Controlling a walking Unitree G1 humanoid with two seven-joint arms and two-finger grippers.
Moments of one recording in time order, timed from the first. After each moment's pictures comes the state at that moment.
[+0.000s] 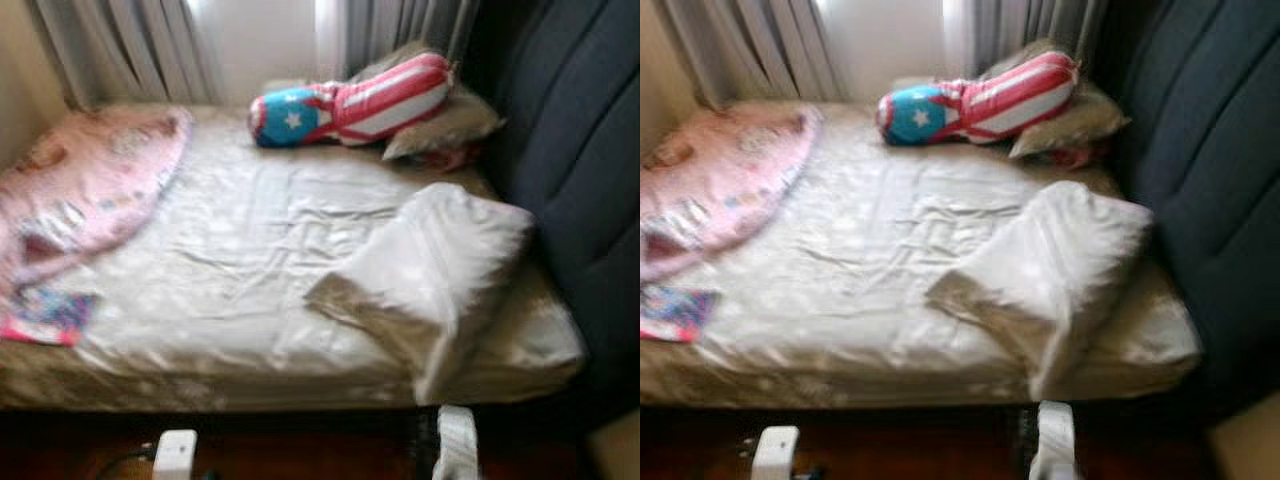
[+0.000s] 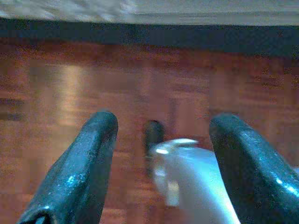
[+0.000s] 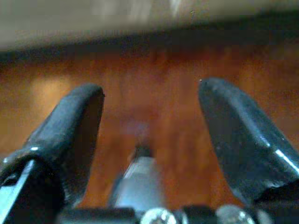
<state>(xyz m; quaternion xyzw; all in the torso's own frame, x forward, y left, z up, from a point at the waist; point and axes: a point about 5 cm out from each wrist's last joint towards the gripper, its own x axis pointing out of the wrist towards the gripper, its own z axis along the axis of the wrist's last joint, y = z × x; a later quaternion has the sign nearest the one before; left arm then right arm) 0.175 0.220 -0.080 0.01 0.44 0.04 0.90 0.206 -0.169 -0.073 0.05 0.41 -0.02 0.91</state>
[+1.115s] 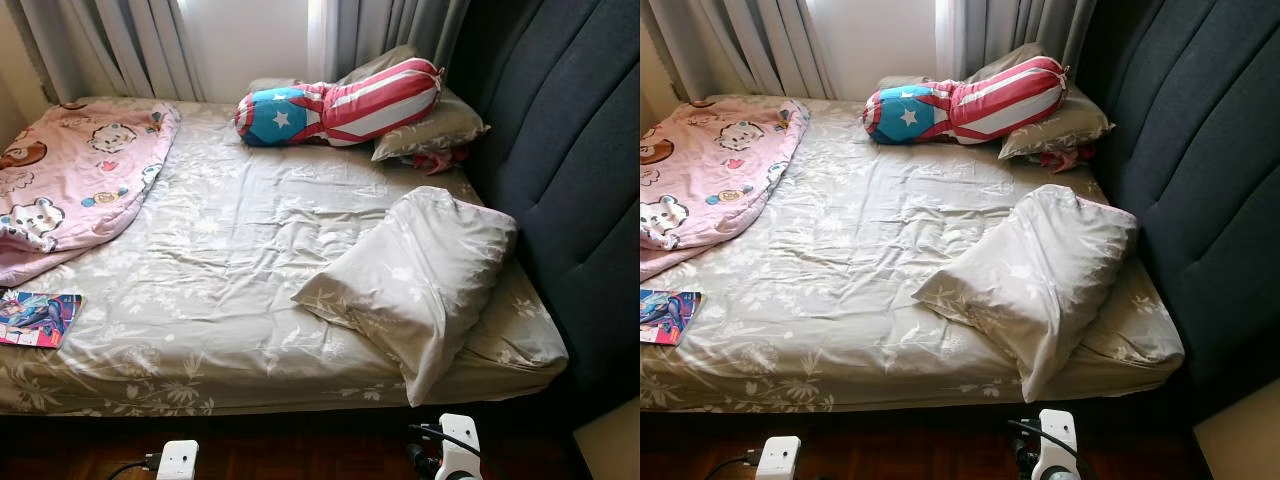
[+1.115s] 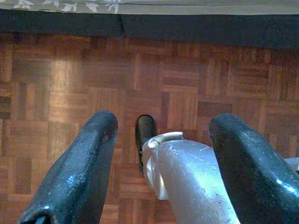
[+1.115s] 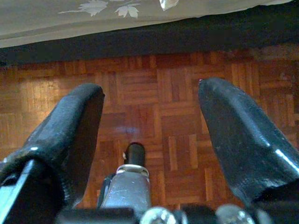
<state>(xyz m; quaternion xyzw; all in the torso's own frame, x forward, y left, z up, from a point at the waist) 0.170 0.222 -0.082 0.00 0.44 0.04 0.90 0.190 -0.167 -0.082 0.06 0.43 -0.02 0.90</state>
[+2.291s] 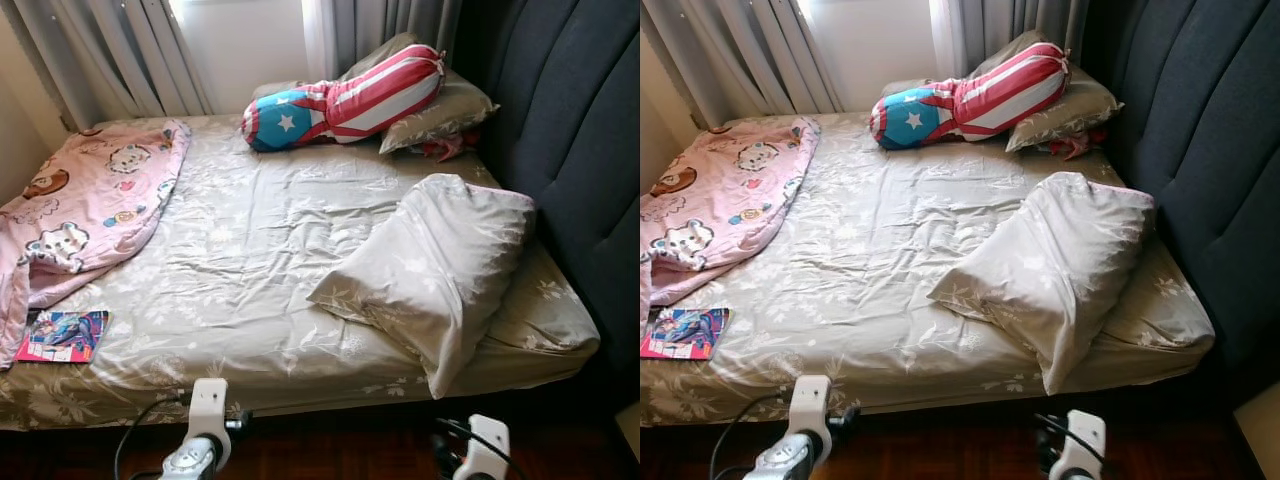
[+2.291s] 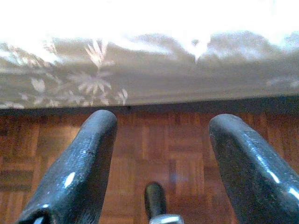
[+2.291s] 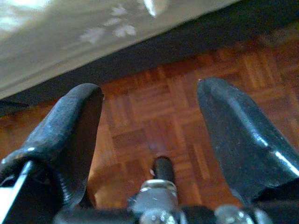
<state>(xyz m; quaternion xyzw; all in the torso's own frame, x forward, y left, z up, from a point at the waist) 0.241 0.189 -0.045 -0.01 0.32 0.01 0.95 0.190 -0.185 -0.077 0.11 0.38 -0.08 0.92</state>
